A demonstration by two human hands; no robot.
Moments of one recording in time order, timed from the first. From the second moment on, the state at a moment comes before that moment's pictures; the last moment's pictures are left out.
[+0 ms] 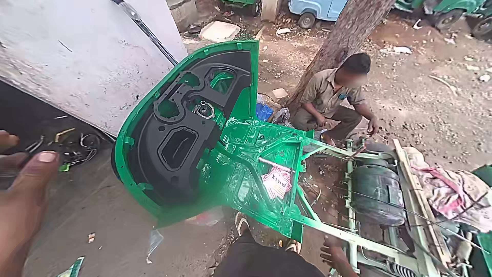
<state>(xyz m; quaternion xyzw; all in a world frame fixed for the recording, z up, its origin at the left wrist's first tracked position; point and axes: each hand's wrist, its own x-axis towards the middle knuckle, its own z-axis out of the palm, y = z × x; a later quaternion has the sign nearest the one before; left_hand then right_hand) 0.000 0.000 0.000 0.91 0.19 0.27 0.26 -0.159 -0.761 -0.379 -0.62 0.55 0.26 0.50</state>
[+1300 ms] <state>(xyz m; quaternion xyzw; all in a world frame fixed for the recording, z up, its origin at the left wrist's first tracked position) 0.154 0.007 -0.106 0.92 0.37 -0.02 0.09 0.112 -0.709 -0.420 -0.81 0.26 0.43 0.30</state>
